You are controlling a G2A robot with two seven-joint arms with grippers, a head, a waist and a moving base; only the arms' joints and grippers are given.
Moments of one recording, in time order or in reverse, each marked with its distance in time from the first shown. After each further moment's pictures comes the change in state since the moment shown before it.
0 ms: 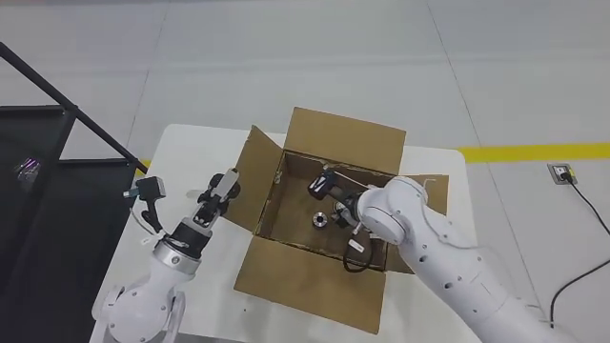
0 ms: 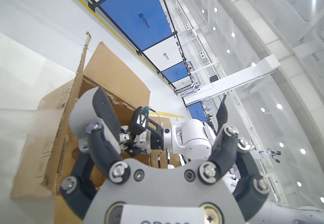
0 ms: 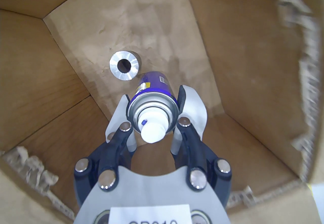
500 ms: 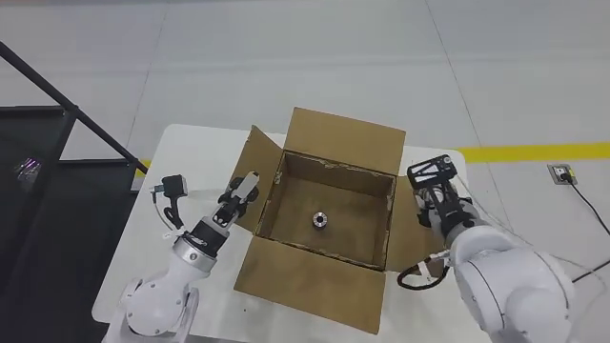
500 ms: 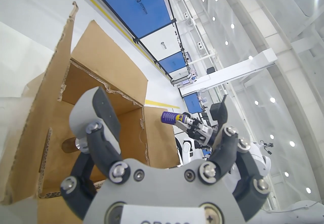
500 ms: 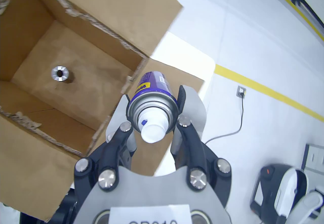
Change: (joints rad) left arm -0.045 0.002 0.070 0.063 -0.019 -0.002 -0.024; right arm -0.505 0.111 0.519 -0.794 -0.451 0.317 0.180
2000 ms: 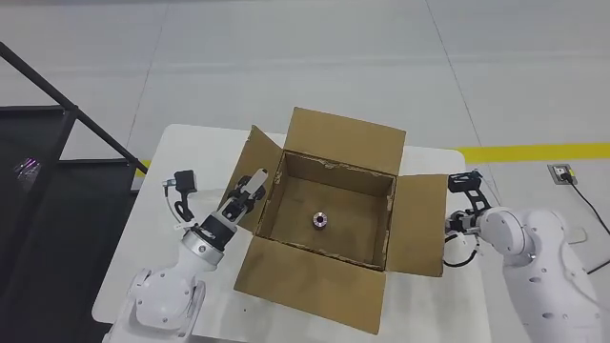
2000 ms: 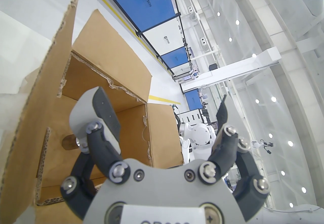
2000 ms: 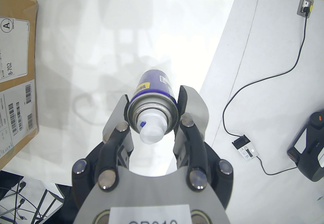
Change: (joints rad) left arm -0.049 0.014 0.041 0.049 -0.007 0.029 0.002; right arm 0.165 0.015 0.157 0.779 0.322 -0.222 -0.118
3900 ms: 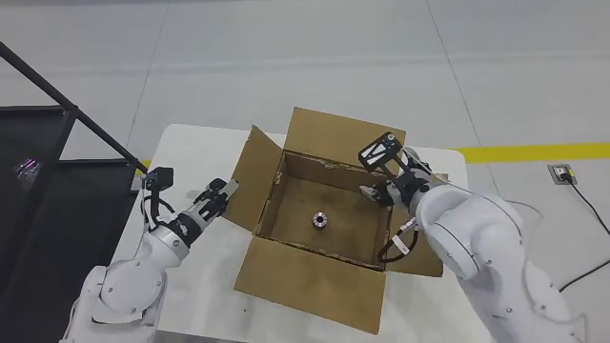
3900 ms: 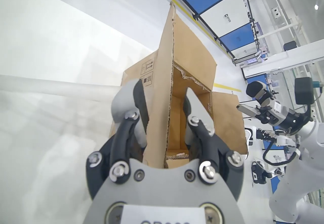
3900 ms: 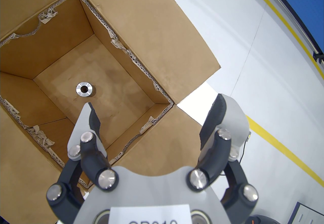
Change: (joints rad) left arm -0.008 0.069 -0.144 -0.003 0.309 0.151 -0.238; right arm 0.115 -0.030 -0.349 -0.492 -0.091 -0.010 -0.069
